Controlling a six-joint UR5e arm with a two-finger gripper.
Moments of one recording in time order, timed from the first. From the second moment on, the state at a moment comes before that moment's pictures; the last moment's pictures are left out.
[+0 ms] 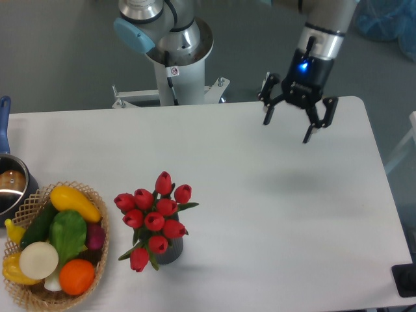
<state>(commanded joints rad) 2.90 -1.64 -1.85 -1.10 0.82 1.54</state>
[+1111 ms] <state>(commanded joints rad) 2.74 -1.73 -1.87 -1.10 0.61 1.54</state>
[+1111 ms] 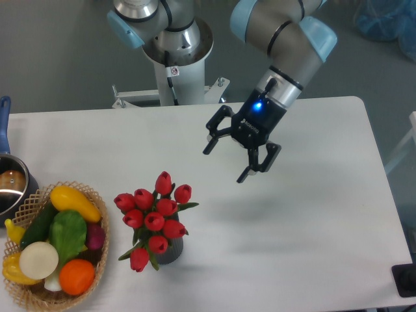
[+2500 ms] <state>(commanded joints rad) 2.64 -1.93 -1.82 -0.88 0.45 1.48</state>
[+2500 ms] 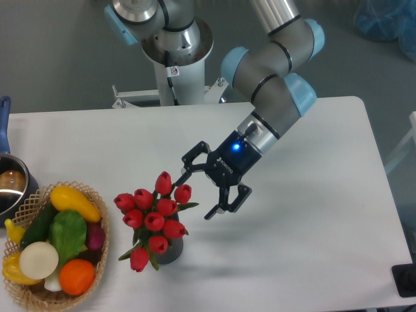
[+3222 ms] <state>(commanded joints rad) 2.57 -1.95 -1.81 -0.88 0.45 1.47</state>
